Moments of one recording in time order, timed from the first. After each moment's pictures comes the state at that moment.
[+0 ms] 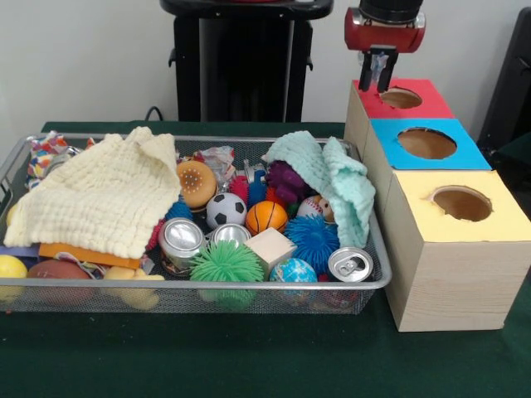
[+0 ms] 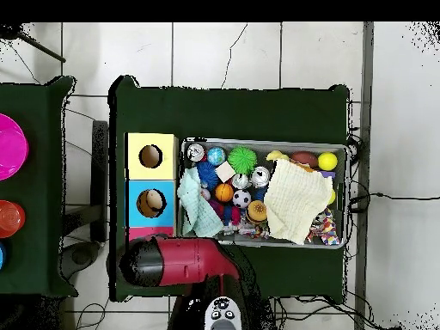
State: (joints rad) arm 0.00 -0.84 0.00 2.02 -0.03 0.51 1.80
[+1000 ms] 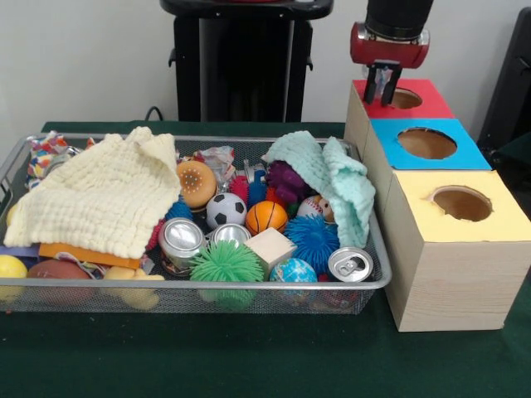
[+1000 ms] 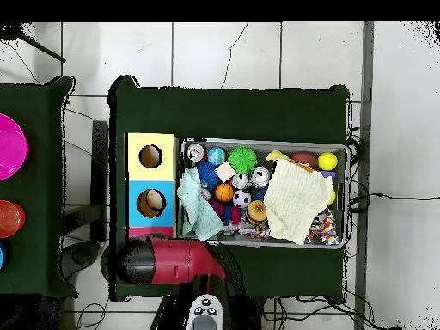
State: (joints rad) arm 0.10 -0.77 -0.08 2.00 0.07 0.46 1.80
